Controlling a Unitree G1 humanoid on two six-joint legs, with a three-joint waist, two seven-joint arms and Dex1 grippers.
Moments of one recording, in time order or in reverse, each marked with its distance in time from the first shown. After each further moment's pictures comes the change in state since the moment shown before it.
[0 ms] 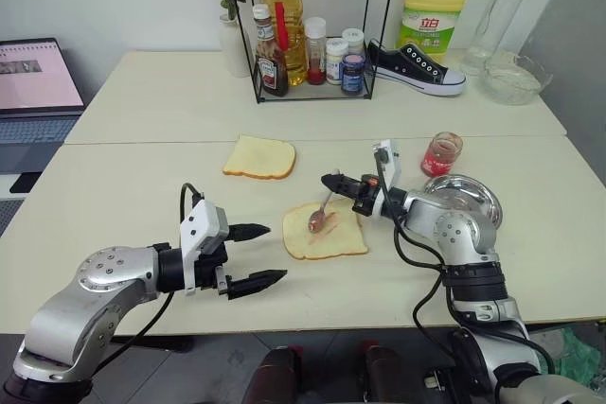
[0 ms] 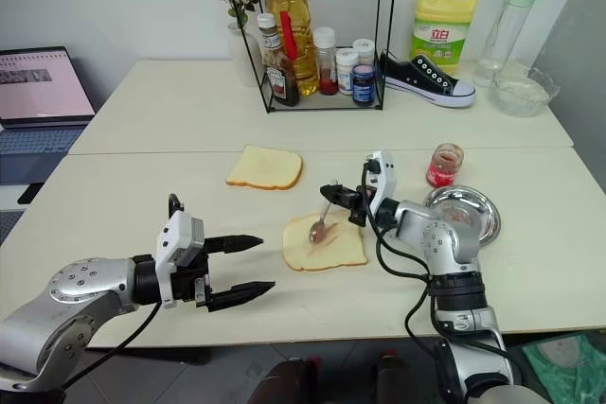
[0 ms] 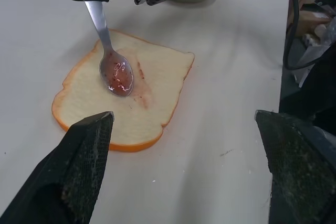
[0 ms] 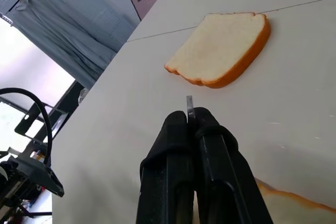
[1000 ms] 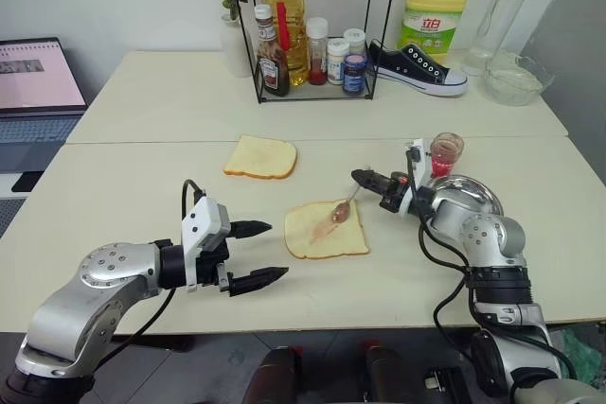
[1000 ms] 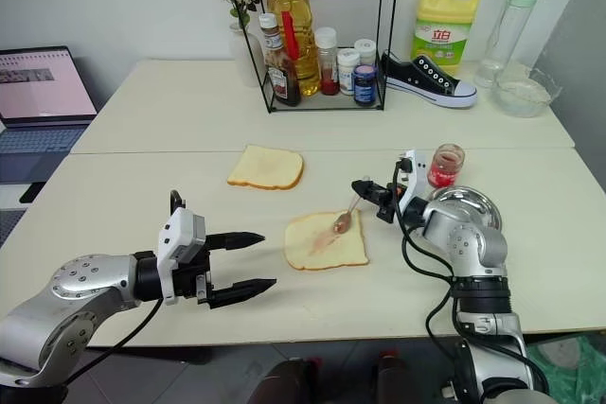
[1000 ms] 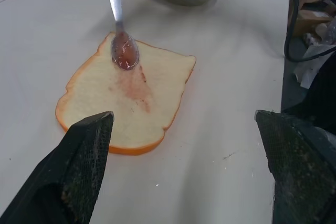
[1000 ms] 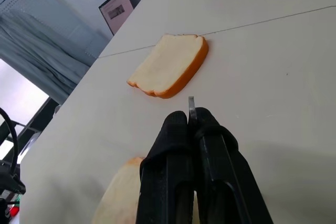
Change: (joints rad) left arm -0.023 0.000 -0.009 0.006 0.002 0.000 -0.002; right arm 0.048 -0.106 -0.088 -0.011 0.033 0.007 0.019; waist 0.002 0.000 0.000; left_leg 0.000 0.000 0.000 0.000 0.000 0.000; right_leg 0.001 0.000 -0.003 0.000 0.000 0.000
